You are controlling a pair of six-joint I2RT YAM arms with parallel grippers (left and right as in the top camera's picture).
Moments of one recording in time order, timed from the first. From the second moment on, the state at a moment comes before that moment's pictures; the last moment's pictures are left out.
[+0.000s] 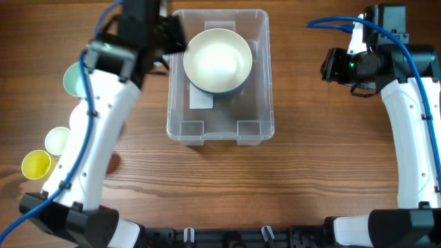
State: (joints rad) left arm -0.30 1.67 1.79 -0.90 -0.04 -0.41; right arm 0.01 1.57 1.64 -1.17 -0.04 0.19
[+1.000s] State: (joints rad) left arm -0.77 2.13 1.79 -0.96 0.02 -0.79; right arm -0.04 1.57 1.64 -1.23 0.03 0.25
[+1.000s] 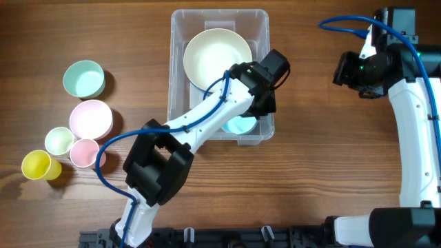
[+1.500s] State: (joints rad) left arm -0.44 1.68 1.78 -1.04 -0.18 -0.72; right arm -0.04 1.57 1.64 -1.23 0.03 0.25
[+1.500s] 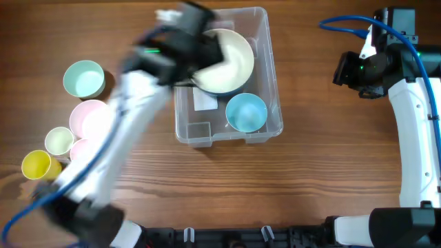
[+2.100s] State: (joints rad) left arm 0.17 1.93 1.58 -1.16 -0.22 -0.72; right arm -0.04 1.57 1.64 -1.23 0.03 0.25
